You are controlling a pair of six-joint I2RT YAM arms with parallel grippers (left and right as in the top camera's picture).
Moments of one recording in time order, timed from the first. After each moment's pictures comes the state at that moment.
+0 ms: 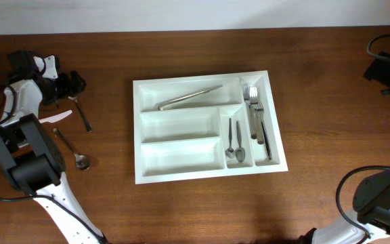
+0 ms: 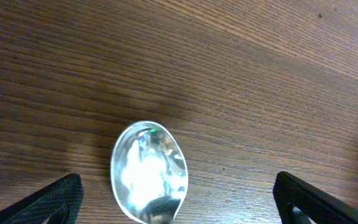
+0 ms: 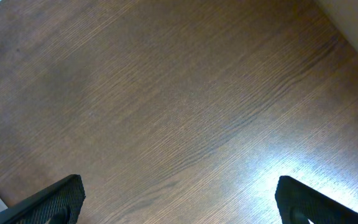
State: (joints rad) left arm 0.40 2.33 1.83 -0.61 0.35 0.06; right arm -0.46 1.85 1.91 -1.13 0.11 0.18
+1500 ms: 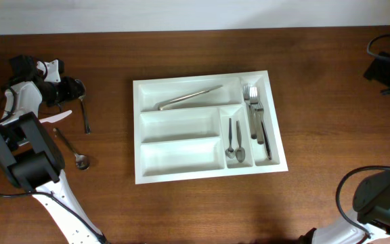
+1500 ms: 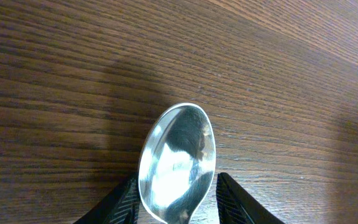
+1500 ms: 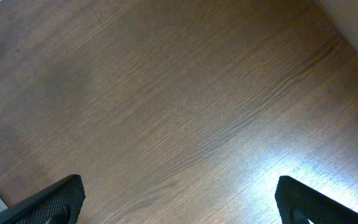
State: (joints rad) left arm 0.41 2.39 1.85 -0.65 0.48 0.10; right arm -0.46 1.85 1.91 -1.13 0.11 0.18
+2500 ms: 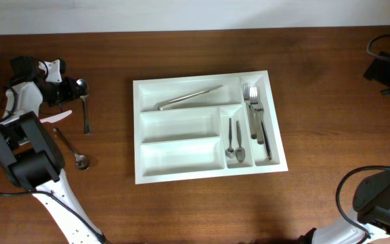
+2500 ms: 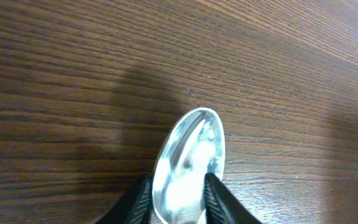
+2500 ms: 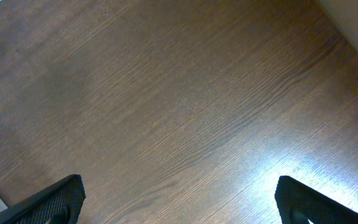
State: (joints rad) left arm 0.41 2.40 1.85 -0.64 0.52 0.12; right arm -0.46 1.85 1.91 -1.13 0.11 0.18
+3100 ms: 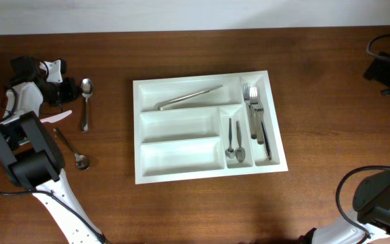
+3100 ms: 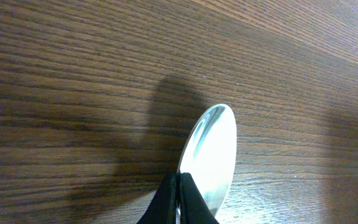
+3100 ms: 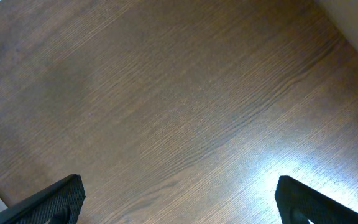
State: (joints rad) left arm 0.41 2.41 1.85 -0.64 0.53 0.14; right arm -0.46 1.85 1.91 -1.13 0.11 0.18
